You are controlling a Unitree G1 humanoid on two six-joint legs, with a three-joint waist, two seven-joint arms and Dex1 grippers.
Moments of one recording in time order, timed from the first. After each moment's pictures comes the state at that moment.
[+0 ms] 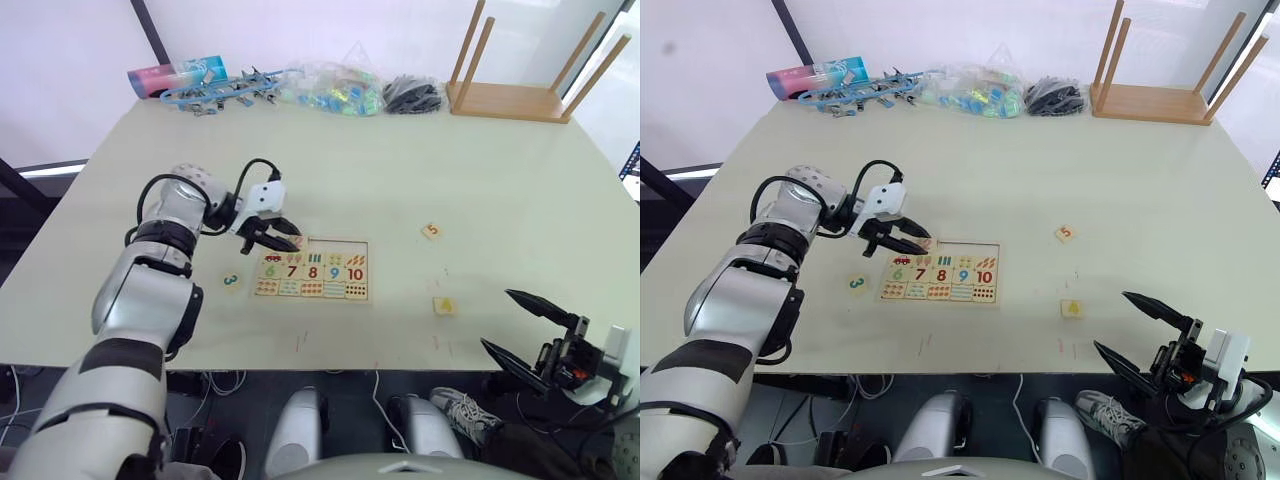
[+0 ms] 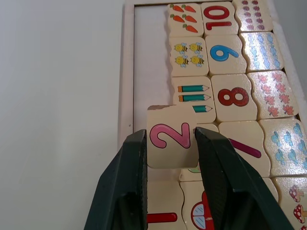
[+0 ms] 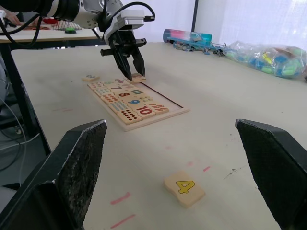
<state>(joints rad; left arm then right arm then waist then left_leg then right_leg) -1.15 0.59 -0.35 1.27 0.06 -0.40 -1.58 0.38 -0.45 -0.33 -0.22 0.64 -0.25 1.22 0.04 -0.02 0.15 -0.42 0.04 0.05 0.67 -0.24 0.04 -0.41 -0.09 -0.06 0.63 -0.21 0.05</state>
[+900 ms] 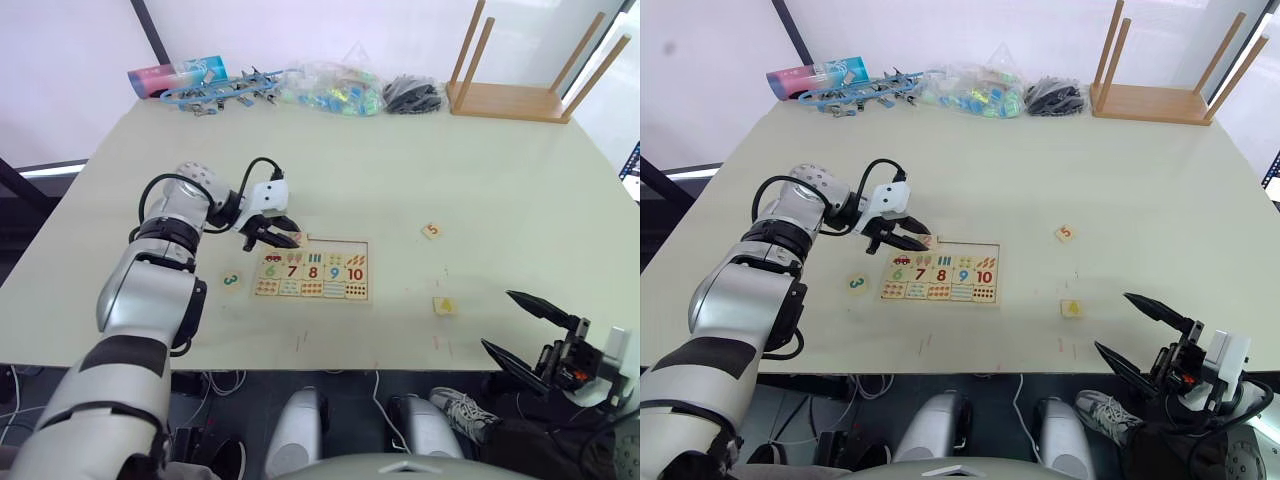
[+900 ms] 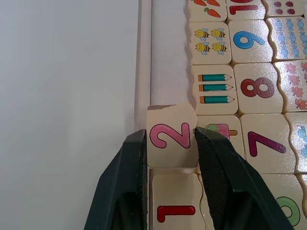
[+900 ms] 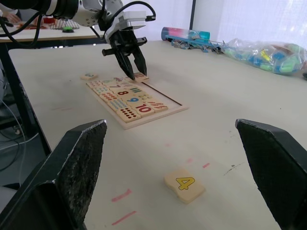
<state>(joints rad) -1.17 0.57 -0.28 1.29 0.17 -0.40 -1.52 0.39 -0.45 -0.33 -0.22 0.64 -0.25 1.22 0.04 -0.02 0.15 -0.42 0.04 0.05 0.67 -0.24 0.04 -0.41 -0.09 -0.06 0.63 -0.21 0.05</state>
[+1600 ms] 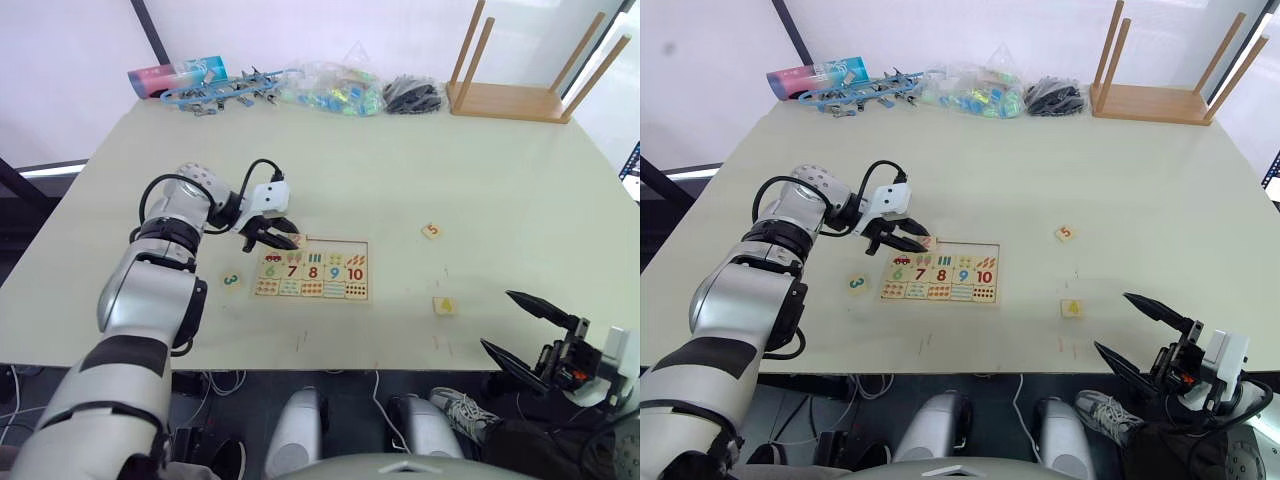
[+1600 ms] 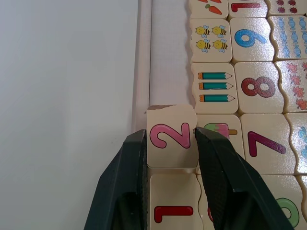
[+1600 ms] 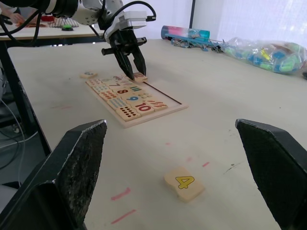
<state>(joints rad) -1.17 0.56 -0.27 1.30 0.20 -0.38 -1.52 0.39 -0.45 -0.33 -0.22 0.63 -0.25 1.21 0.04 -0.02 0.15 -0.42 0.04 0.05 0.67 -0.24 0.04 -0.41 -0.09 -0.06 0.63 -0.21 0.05</state>
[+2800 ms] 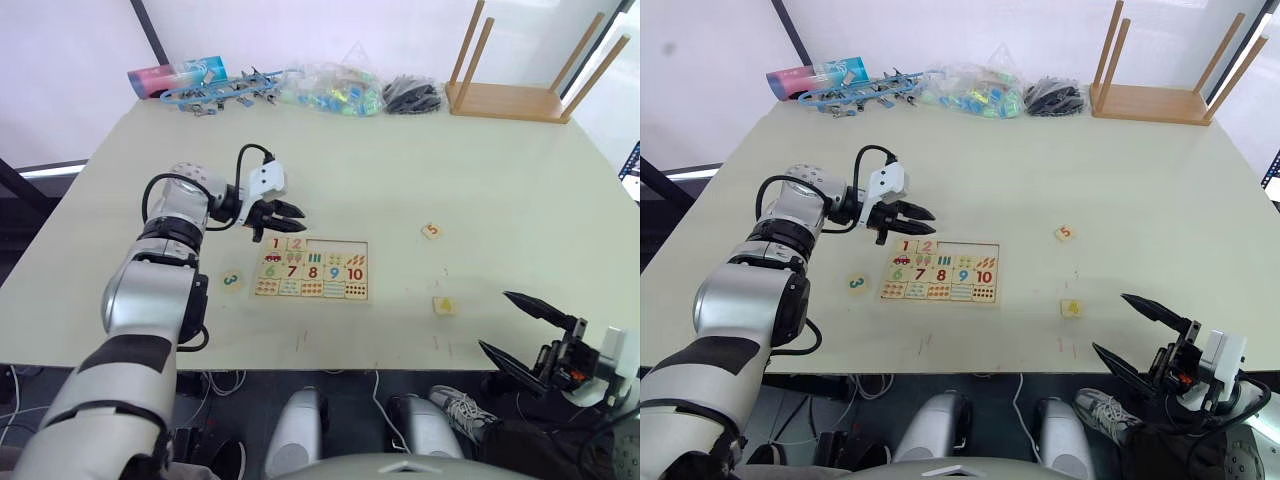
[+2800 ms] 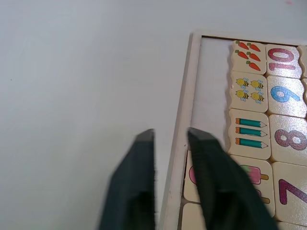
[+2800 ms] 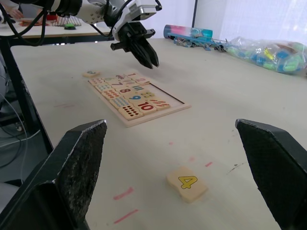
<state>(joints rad) -1.18 0.54 -0.13 1.31 0.16 -0.28 -1.47 0.38 -0.45 -0.32 -0.22 0.62 -0.26 1.21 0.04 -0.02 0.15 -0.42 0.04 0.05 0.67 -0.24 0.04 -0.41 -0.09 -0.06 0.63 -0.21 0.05</state>
